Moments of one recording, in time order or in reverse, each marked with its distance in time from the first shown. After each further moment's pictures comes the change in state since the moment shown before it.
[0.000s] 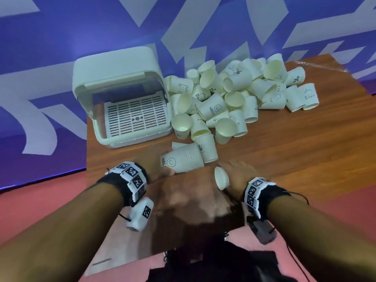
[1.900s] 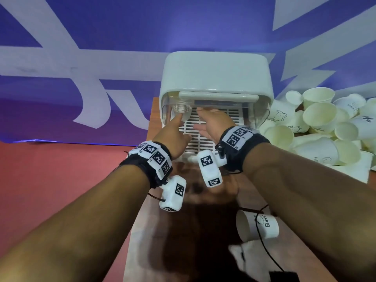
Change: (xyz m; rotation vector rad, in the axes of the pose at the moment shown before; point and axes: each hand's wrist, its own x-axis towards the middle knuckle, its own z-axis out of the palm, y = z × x) left_hand 0.073 -0.152 -0.122 -0.468 0.355 -0.293; right_hand 0.252 -0.283 -0.133 1.200 -0.075 0.076
